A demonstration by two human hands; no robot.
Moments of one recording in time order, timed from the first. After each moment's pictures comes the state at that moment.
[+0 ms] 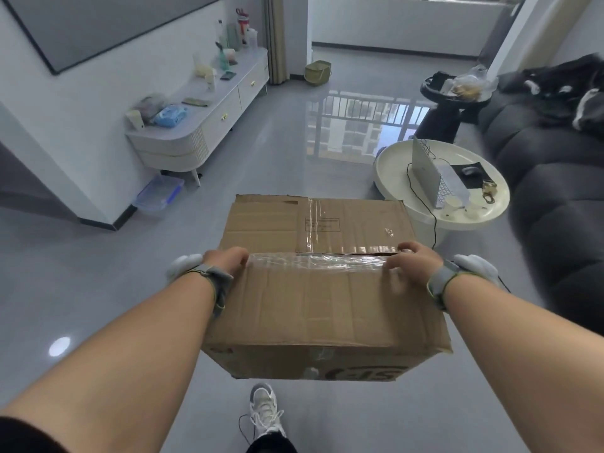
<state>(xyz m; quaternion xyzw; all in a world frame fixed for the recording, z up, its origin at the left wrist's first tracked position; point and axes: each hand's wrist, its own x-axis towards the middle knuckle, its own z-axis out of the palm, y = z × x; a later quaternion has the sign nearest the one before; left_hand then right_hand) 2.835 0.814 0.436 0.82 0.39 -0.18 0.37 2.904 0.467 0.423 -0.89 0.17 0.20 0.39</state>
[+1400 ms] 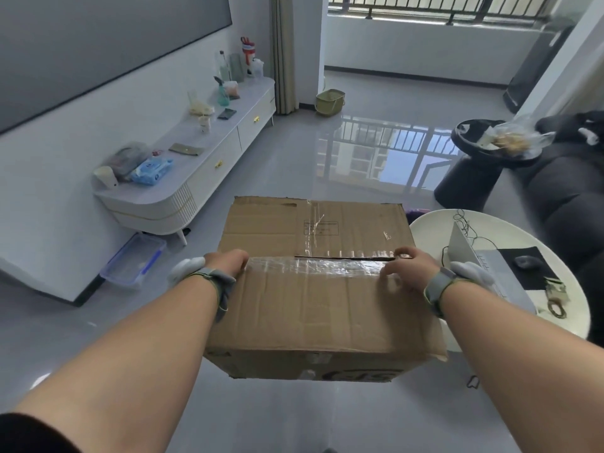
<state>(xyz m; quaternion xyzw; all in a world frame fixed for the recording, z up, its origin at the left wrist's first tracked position) 3.332 0.895 0.452 0.84 0.38 -0.20 0.33 3.401 0.559 0.438 -0.88 0.15 0.18 0.42</state>
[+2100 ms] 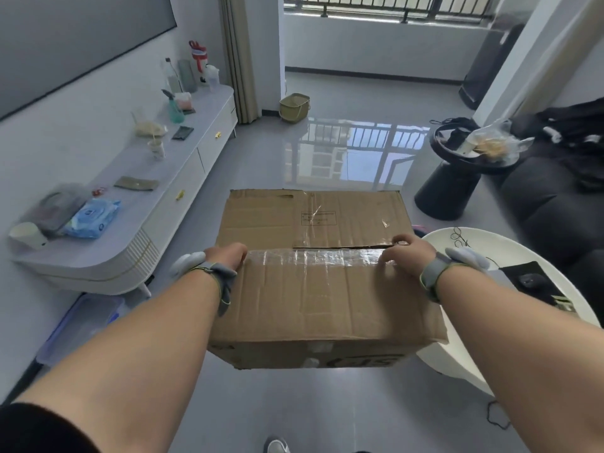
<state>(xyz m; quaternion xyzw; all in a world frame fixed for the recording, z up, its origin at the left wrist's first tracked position) 3.592 0.986 0.444 0.87 0.30 -0.19 0.36 3.631 0.639 0.436 -0.90 0.21 0.13 0.36</state>
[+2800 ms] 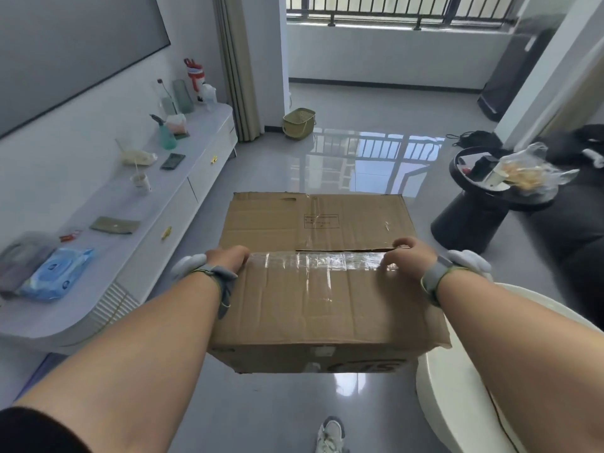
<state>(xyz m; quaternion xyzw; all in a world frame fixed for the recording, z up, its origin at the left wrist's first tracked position) 3.854 0.965 0.444 0.86 0.29 -0.21 0.35 3.894 0.623 0.438 -0.88 0.19 0.14 0.40</state>
